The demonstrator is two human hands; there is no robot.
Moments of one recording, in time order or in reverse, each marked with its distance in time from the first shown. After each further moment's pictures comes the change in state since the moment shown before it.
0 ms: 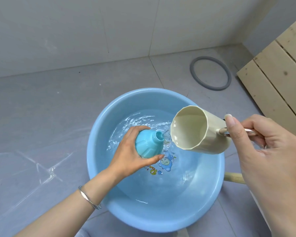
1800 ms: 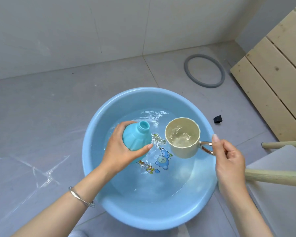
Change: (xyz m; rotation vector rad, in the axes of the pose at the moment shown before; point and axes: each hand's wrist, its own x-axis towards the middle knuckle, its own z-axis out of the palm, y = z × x) left_hand 0.004 0.000 -0.009 -0.113 0.101 -0.118; right_hand -0.032 0.089 0.040 0.315 -0.026 0.464
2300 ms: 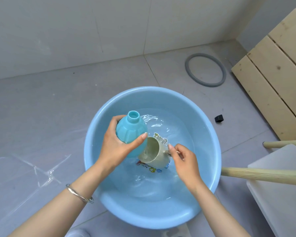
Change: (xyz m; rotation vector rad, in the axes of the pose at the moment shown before) left_hand 0.005 0.007 -0.009 -0.159 0.057 -0.046; right_hand -0.004 0.062 0.067 -0.207 -0.312 -0.029
